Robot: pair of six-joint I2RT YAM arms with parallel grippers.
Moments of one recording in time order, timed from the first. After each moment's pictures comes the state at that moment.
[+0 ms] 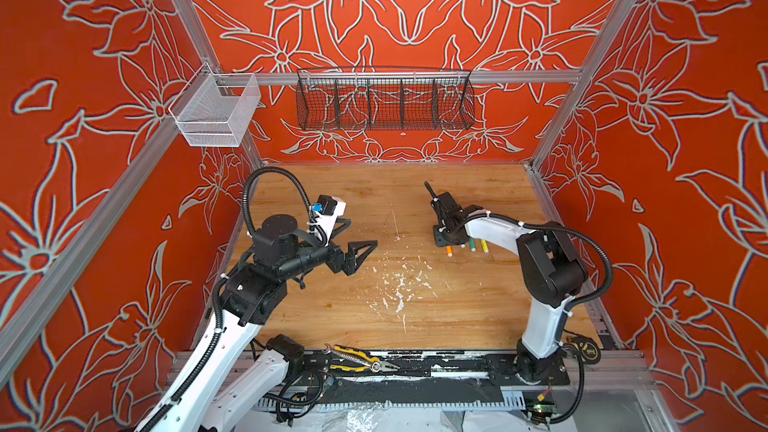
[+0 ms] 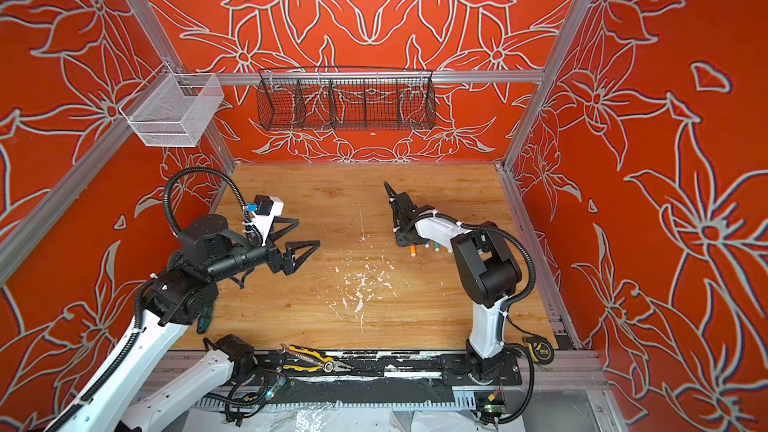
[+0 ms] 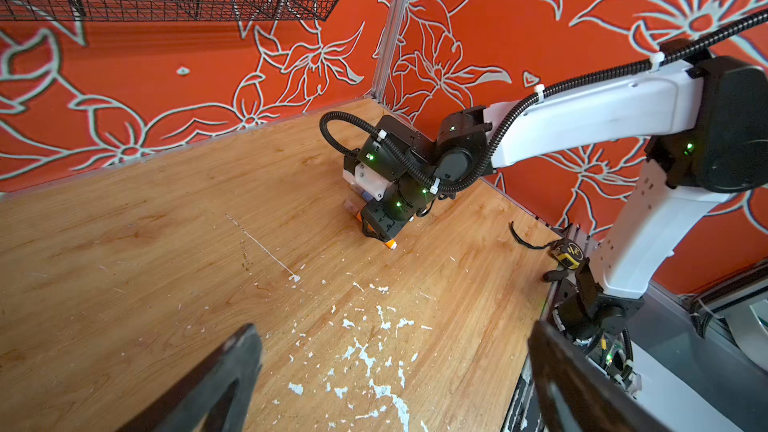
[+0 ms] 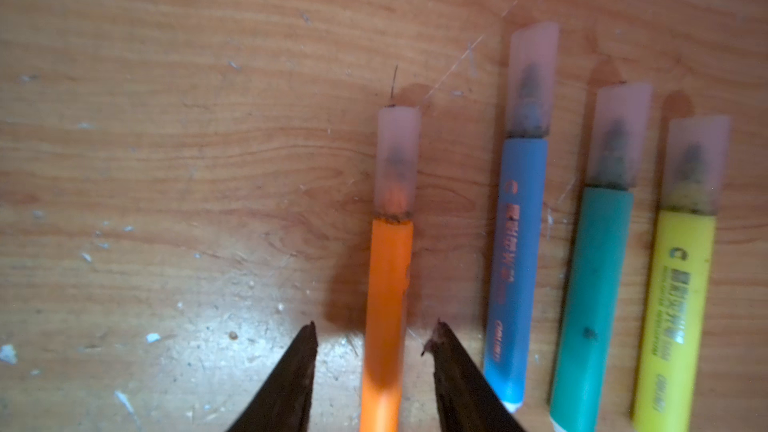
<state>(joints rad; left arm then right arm) -0.37 0.76 0.96 -0.49 0.49 -0.12 0.47 1.87 1.24 -0.60 0.23 0.34</state>
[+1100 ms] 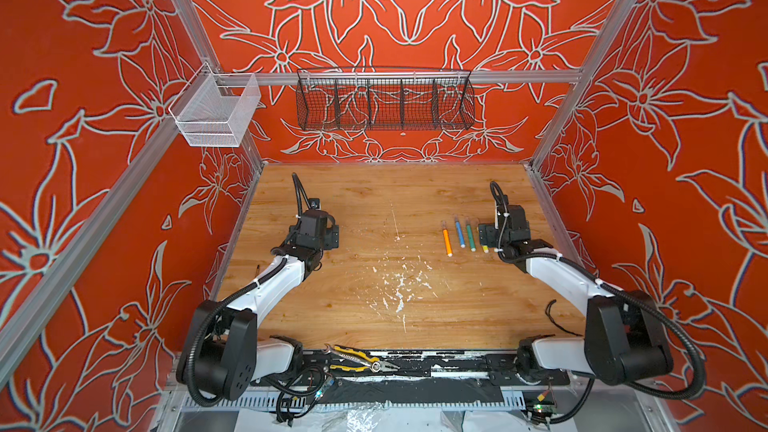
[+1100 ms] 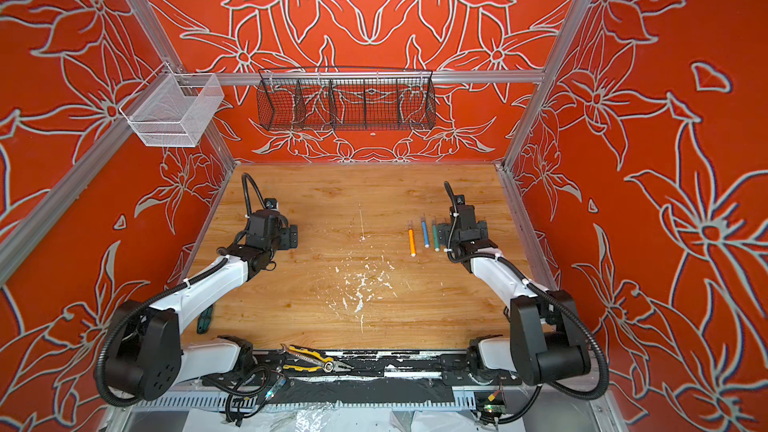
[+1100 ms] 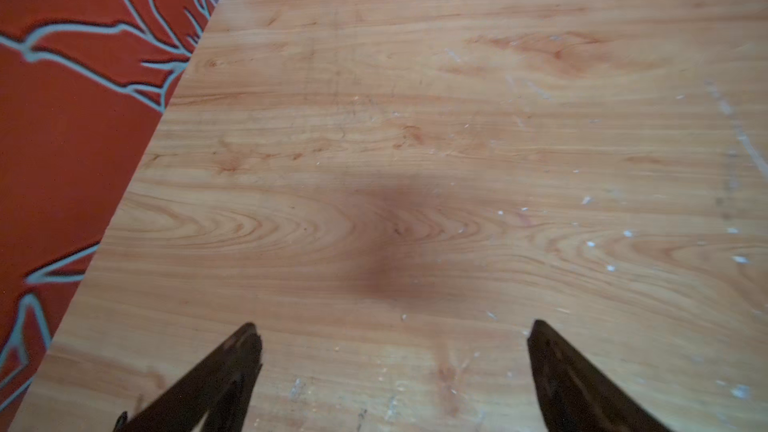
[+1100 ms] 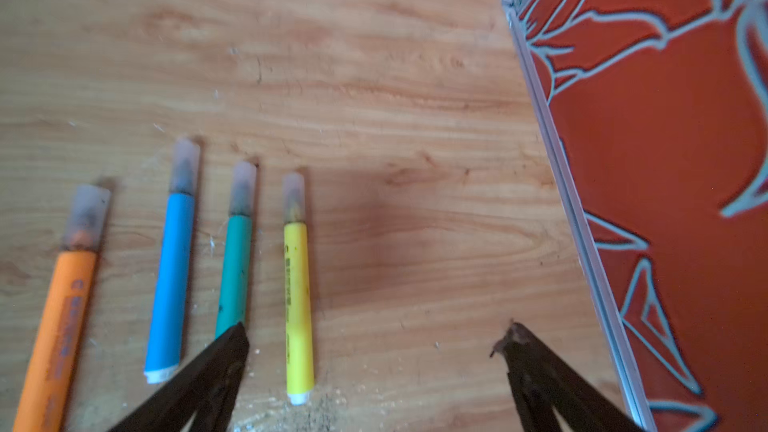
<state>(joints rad) -0.18 1.31 0.66 -0.07 -0.39 -0.12 0.16 1.31 0.68 -0.06 0.35 0.00</state>
